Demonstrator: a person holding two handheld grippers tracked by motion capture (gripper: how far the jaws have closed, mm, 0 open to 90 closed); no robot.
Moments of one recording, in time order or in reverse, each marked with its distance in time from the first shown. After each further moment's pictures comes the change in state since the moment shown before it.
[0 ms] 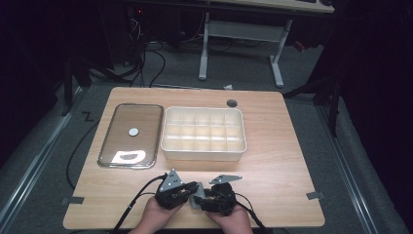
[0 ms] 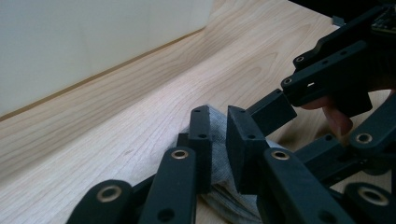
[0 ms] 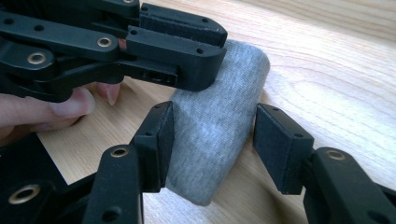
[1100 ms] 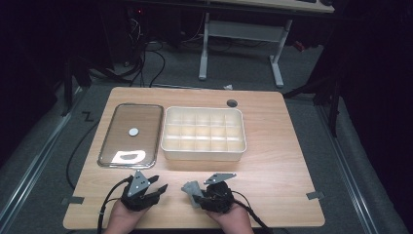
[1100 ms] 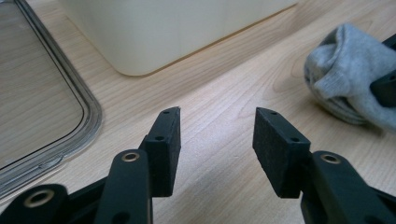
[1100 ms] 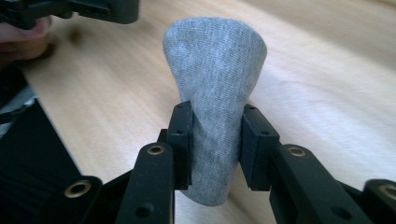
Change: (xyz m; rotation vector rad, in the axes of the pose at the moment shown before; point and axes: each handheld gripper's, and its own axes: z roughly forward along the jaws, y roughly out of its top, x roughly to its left) left arm 0.036 -0.025 -0.068 0.029 0.256 0.022; right arm 0.010 0.013 -0.006 0.036 -0.010 -0.131
